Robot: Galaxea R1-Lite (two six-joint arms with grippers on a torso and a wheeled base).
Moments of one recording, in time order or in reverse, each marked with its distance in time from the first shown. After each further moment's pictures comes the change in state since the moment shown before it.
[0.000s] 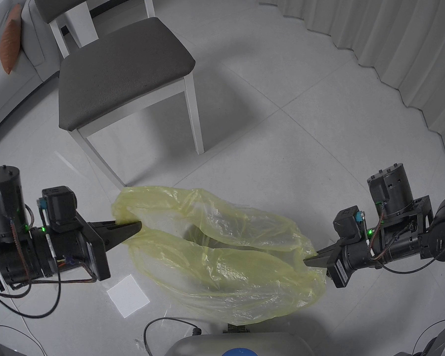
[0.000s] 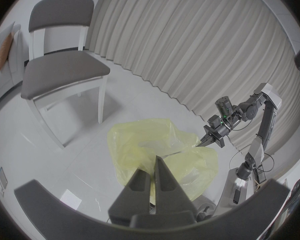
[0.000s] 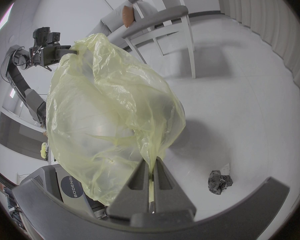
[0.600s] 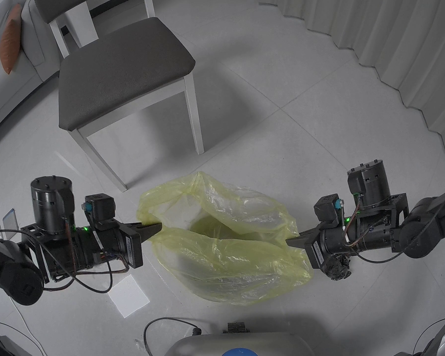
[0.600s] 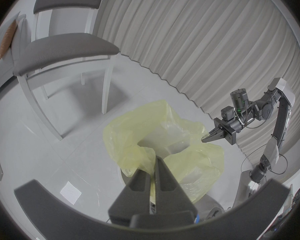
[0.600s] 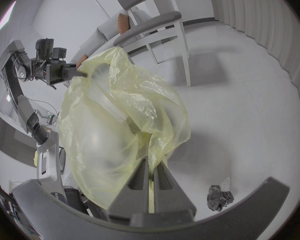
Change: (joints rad) left arm 0.050 0.326 0.027 -0.291 0.003 -0.003; right arm -0.018 0.176 -0.071 -0.224 0.002 0.045
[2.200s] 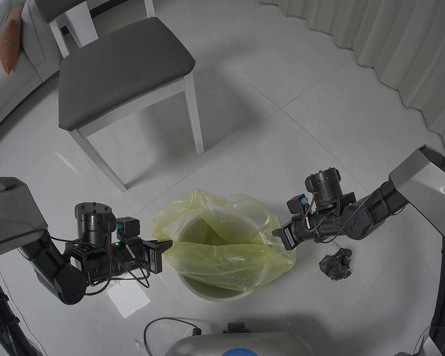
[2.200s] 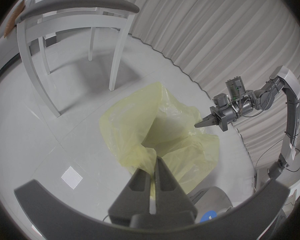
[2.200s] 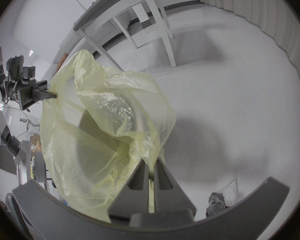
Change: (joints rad) left arm 0.051 0.355 0.010 -0.270 0.002 -0.026; right arm -0.101 0.412 -0.342 0.015 -0.006 -0.002
